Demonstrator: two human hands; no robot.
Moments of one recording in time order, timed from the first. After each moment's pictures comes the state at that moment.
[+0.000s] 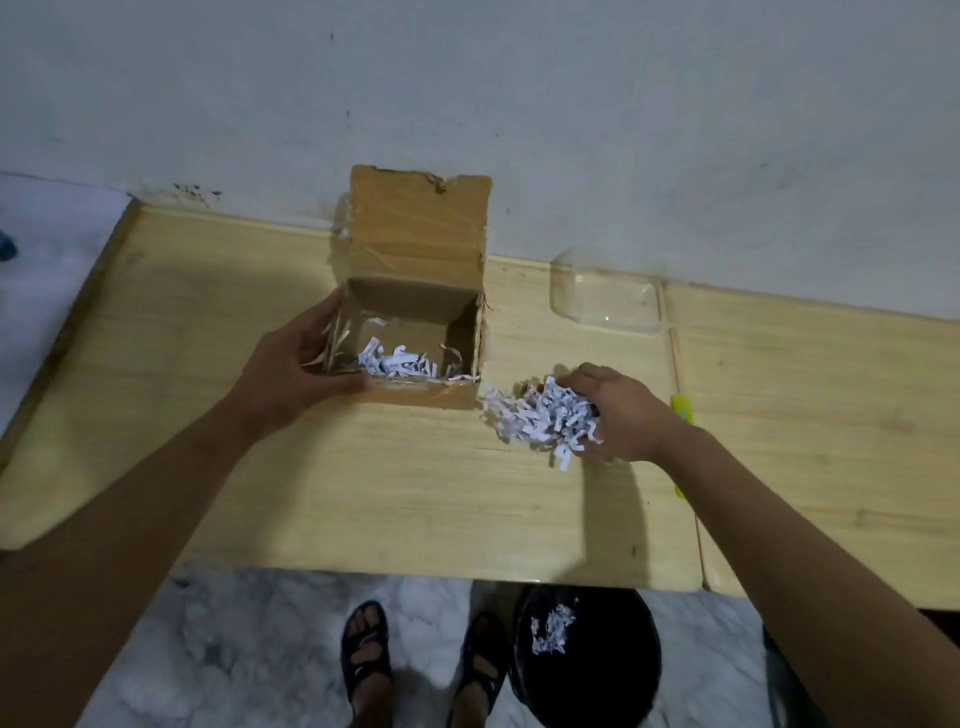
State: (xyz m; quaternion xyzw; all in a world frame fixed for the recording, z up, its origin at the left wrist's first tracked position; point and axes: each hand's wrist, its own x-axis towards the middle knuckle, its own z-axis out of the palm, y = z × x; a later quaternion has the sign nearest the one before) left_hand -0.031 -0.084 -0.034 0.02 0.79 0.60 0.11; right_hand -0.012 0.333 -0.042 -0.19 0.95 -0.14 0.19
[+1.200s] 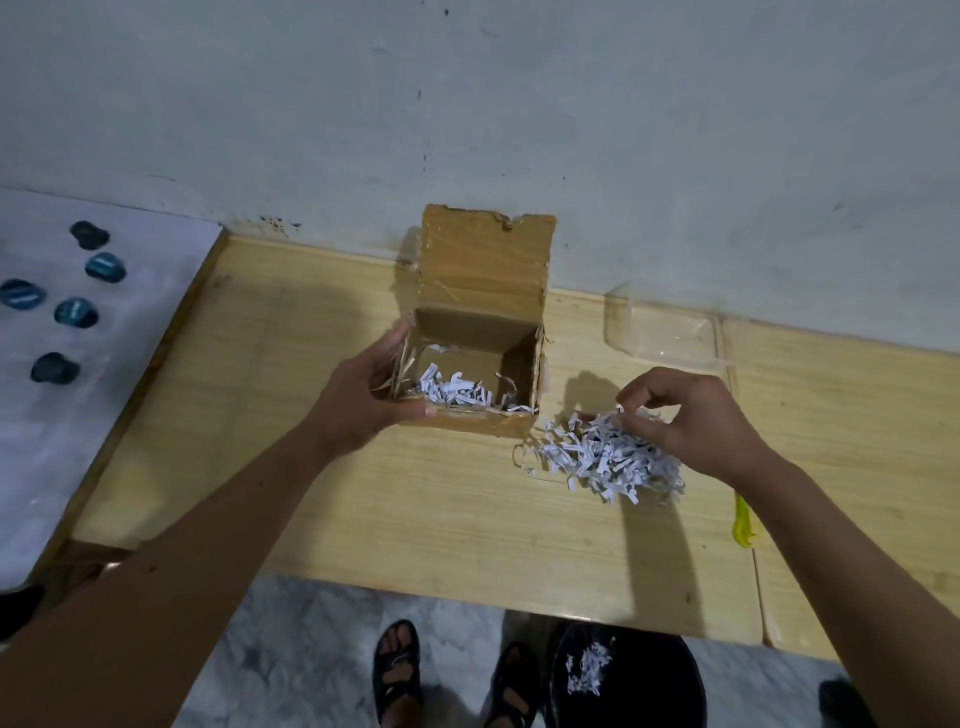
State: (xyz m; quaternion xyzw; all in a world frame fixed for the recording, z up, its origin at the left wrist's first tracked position) left_hand -0.029 -0.087 -0.033 0.00 0.78 0.61 0.13; right_hand -0.021 0.314 0.007 -0.13 0.92 -0.35 0.08
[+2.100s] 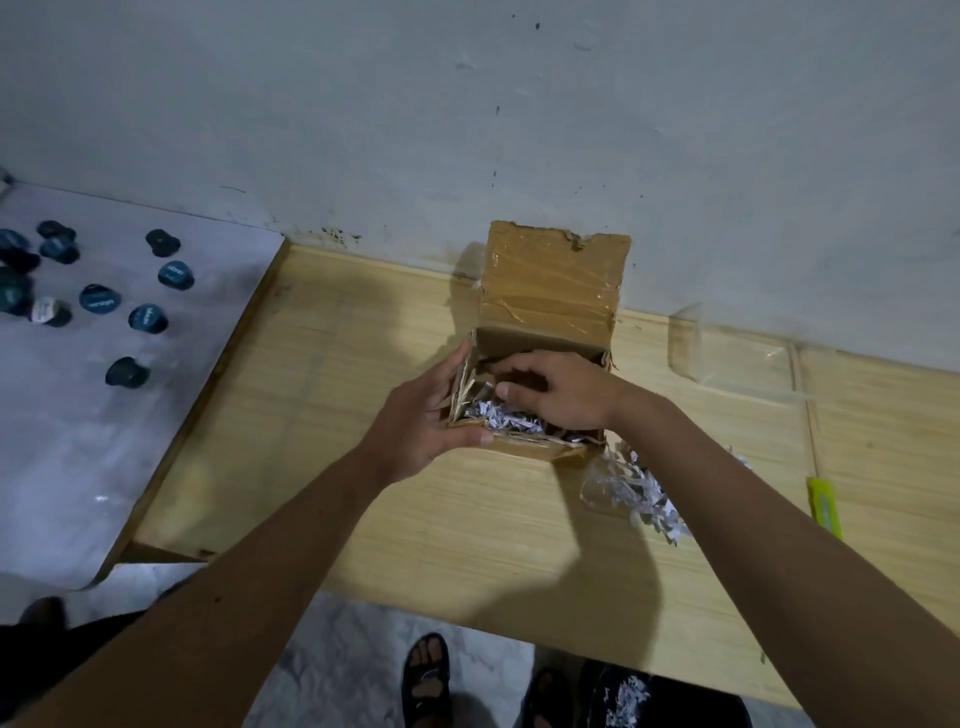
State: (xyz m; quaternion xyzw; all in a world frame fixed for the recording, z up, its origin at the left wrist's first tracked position) left_hand -0.026 -0.097 -0.043 0.07 0.83 0.54 0.10; right_hand -0.100 0.131 0.006 -0.20 0.87 -0.31 0.31
